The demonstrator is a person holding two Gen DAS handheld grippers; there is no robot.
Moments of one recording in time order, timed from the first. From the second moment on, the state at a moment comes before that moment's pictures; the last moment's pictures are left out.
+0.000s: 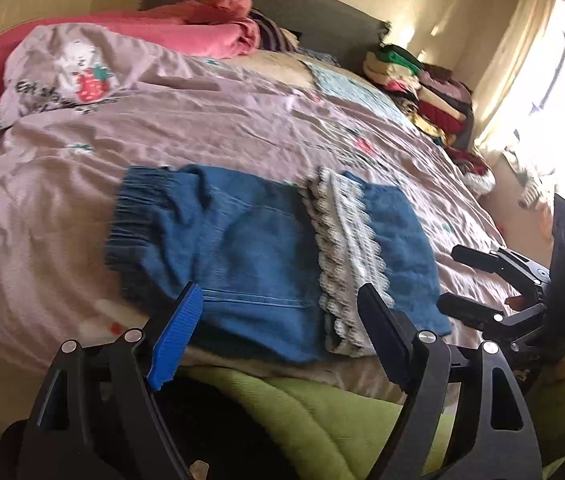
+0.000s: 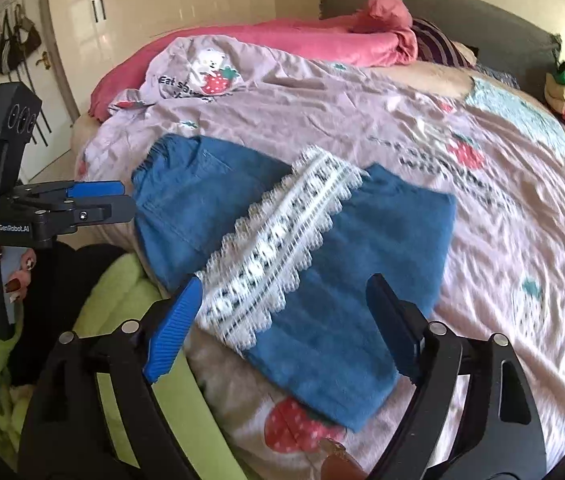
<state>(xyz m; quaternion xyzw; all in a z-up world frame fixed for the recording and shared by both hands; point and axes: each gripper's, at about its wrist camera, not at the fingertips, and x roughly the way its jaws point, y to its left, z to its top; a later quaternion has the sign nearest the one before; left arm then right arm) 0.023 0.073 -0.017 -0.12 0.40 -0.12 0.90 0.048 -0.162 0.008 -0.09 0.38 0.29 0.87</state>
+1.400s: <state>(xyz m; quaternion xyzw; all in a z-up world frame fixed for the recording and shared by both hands) 0.045 0.128 -0.038 -0.19 0.40 -0.10 0.89 0.184 -0.033 0.017 -0.05 0.39 0.57 0.72</state>
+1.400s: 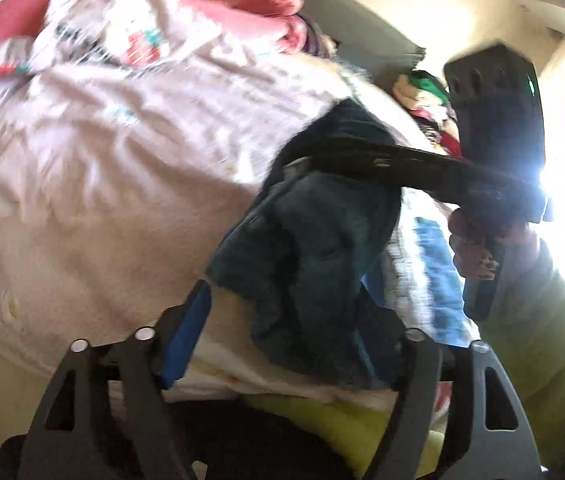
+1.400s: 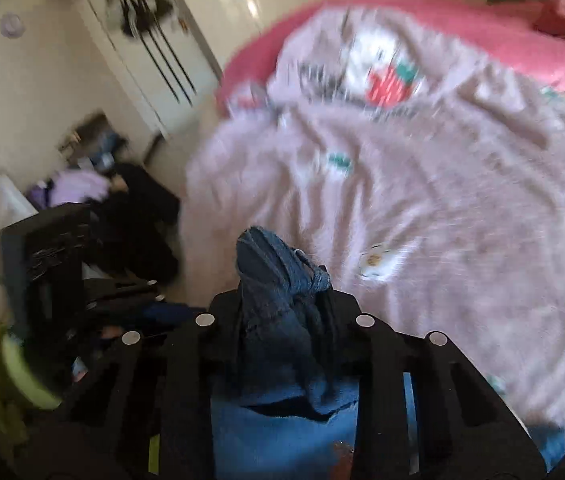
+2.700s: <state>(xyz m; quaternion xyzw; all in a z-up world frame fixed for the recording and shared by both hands) 0.064 -0.041 -0.034 -0.11 0.41 -0.27 0.87 0.141 -0.211 -0.003 0.05 0.43 0.41 0.81</state>
